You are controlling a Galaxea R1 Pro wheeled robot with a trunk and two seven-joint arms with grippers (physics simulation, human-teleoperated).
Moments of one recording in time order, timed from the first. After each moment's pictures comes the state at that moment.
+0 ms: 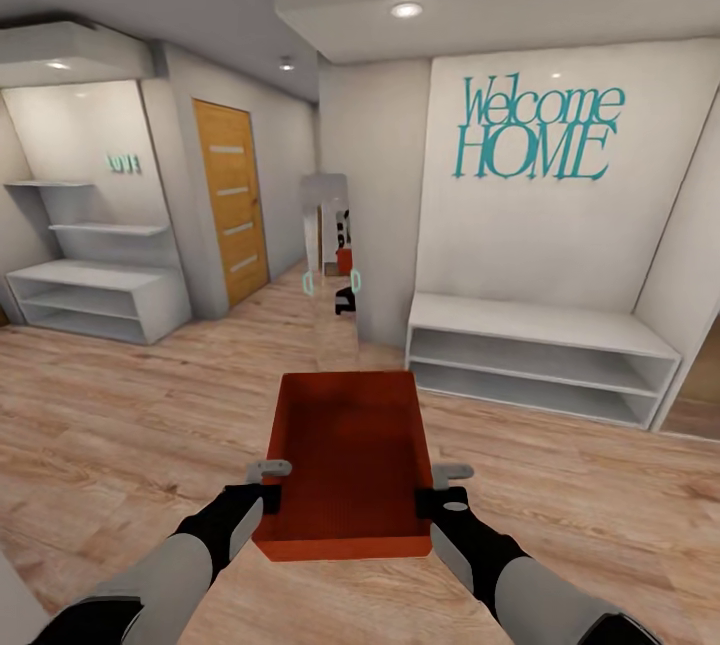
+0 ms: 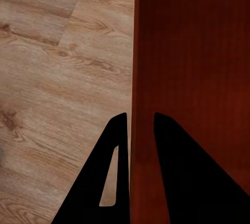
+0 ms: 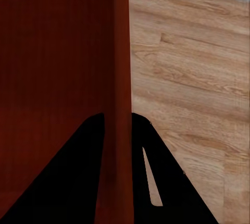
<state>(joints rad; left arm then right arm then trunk) -0.75 -0.08 0.03 -0.25 -0.01 0.28 0.16 -0.69 0.10 0.52 -0.30 -0.44 0.08 -0.30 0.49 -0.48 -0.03</state>
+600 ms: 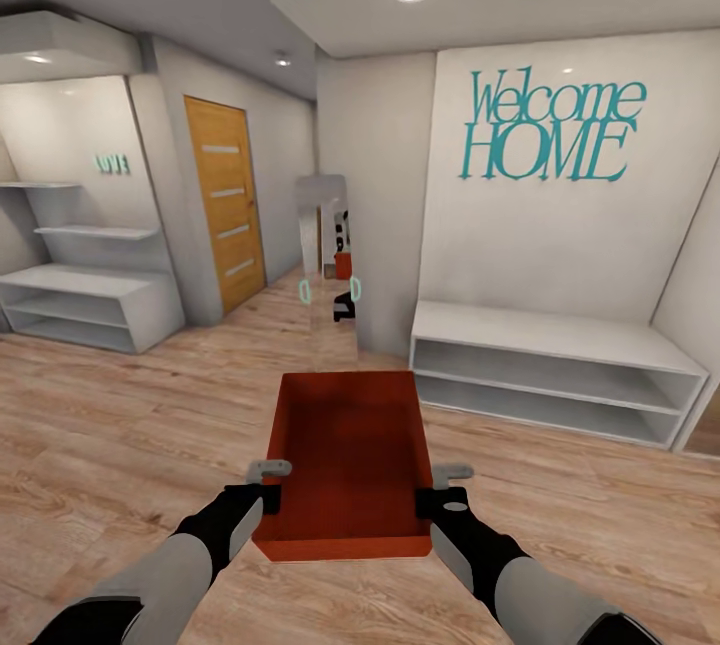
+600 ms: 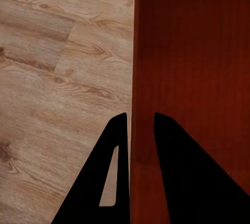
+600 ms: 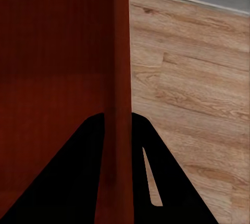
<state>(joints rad) -0.75 -0.08 0.03 -0.25 -0.01 0.28 0.16 -0.69 0.10 0.52 -0.30 -0.44 0.08 -0.30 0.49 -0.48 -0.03</state>
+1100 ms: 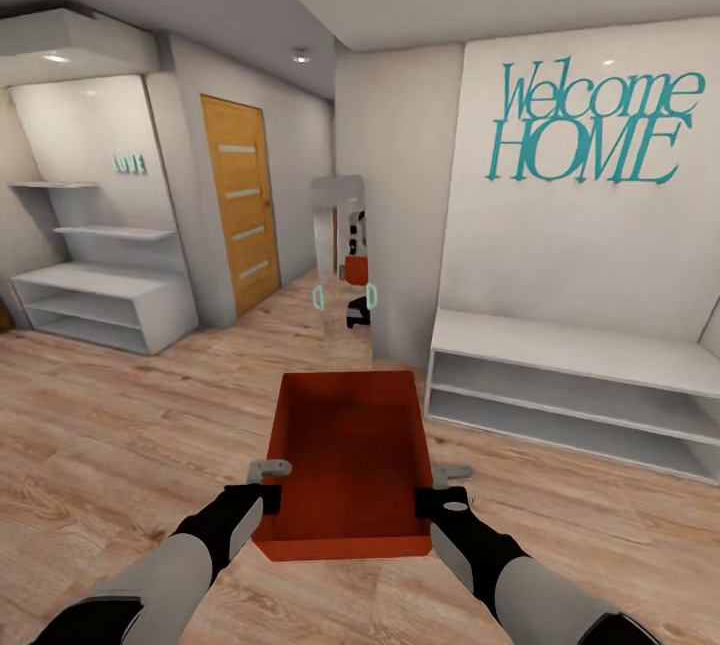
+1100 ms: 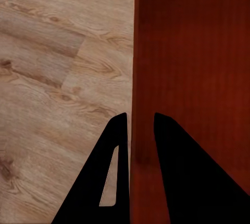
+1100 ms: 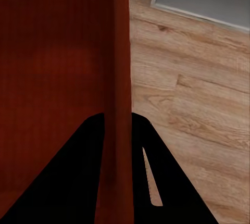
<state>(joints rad) -0.75 -0.08 0.03 -0.25 -0.01 0.28 0.16 -0.69 0.10 0.52 -0.30 -0.44 0.08 -0.30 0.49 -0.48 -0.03</state>
